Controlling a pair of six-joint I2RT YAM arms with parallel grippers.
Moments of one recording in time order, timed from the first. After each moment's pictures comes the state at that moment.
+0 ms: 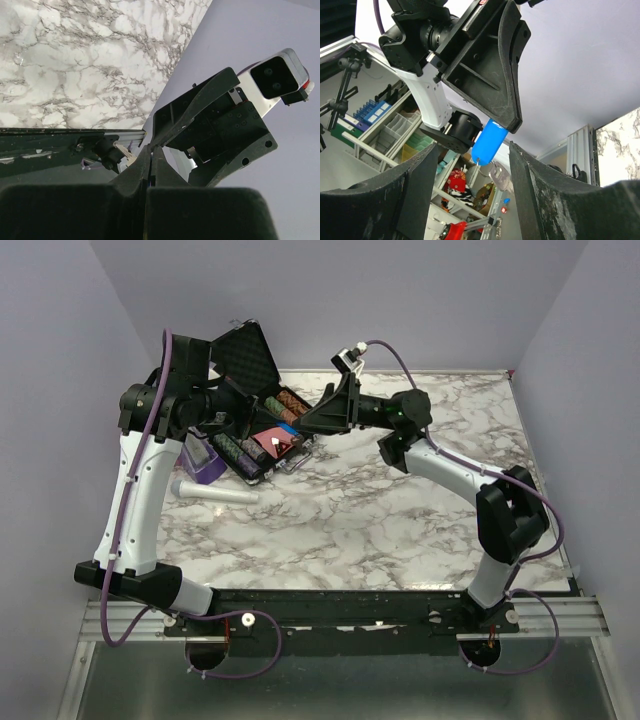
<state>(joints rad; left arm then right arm) -0.24 1.44 1.96 -1.28 0.47 -1.25 0.61 1.78 1.32 1.11 -0.96 1.55</state>
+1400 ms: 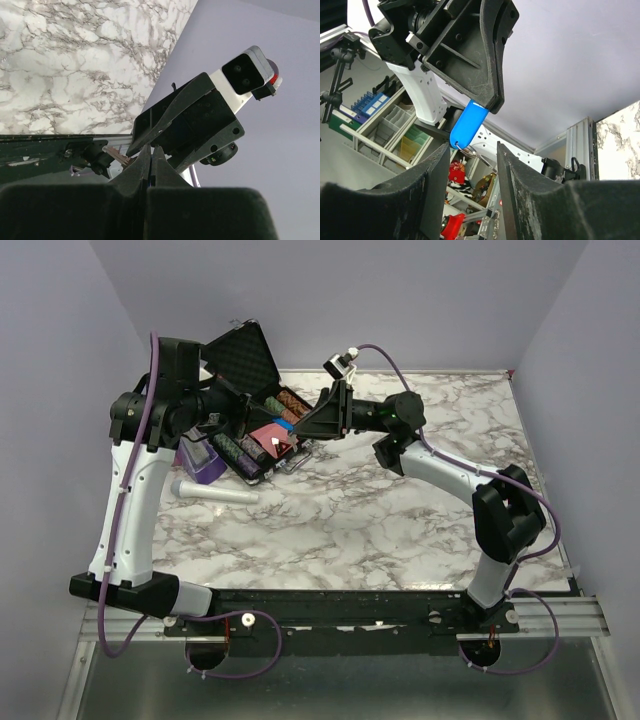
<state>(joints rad) -0.22 1.39 1.92 -1.22 0.48 -1.29 0.64 1.80 1.32 1.10 -0.98 1.52</state>
